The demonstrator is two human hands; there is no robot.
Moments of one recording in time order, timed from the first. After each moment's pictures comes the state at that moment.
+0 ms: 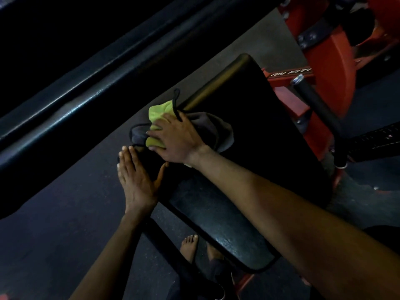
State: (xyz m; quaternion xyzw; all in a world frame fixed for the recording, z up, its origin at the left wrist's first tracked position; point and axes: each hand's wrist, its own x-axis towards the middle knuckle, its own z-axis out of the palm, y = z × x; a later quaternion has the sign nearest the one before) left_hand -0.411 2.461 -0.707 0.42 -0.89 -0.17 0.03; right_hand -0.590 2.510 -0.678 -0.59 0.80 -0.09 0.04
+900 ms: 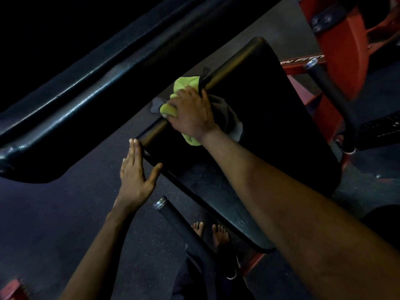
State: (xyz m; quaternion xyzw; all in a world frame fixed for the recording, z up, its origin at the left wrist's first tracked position) left_hand -0.349 2.422 -0.699 0.32 -0.90 -0.28 0.00; right_hand -0.588 2.492 -0.680 -0.43 0.89 -0.15 0.03
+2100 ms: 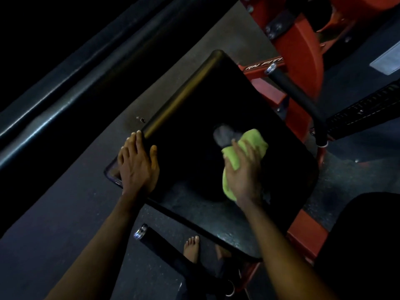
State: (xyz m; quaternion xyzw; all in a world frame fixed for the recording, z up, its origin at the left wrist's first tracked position) left_hand -0.468 2.436 -0.708 0.29 -0.95 -0.13 0.05; right_hand -0.557 2.696 -0.751 -0.10 0.94 -0.31 -0.01
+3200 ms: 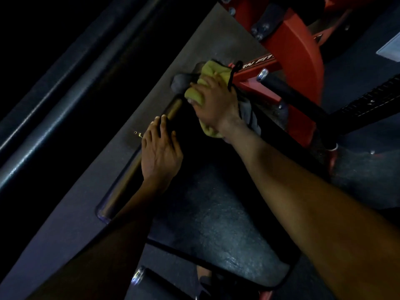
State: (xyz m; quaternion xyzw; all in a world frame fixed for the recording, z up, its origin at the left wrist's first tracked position) left_hand -0.602 2.468 -0.705 0.22 -0.97 -0.09 0.04; right_hand -0.762 2.592 -0.693 -0.25 0.95 -0.18 0.03
